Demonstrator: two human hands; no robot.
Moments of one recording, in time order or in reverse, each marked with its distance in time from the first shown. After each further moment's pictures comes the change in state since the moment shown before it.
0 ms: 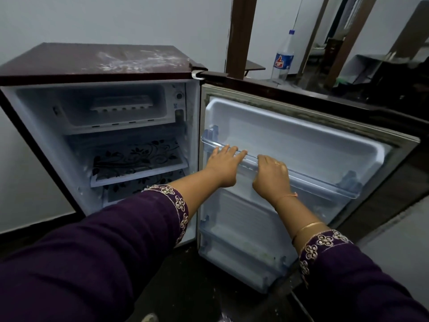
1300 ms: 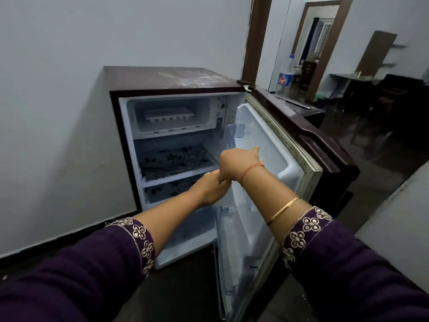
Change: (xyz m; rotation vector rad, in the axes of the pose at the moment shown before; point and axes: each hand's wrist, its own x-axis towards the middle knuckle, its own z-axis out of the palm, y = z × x) left_hand -0.250 -0.171 -0.001 -0.765 0.025 0.014; right_hand -0.117 -0.337 -0.100 -0.264 -0.340 -0.015
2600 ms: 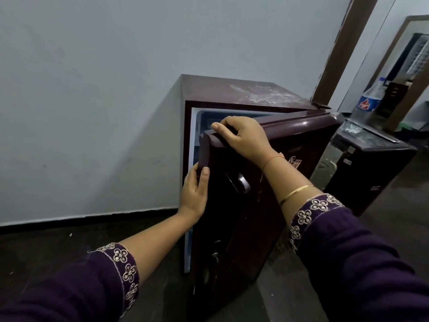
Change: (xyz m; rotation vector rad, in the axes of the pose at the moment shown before) left_hand -0.056 -0.086 -0.072 -0.502 0.833 -0.205; right_hand 0.111 -0.083 -0.044 0.627 0.622 -0.706
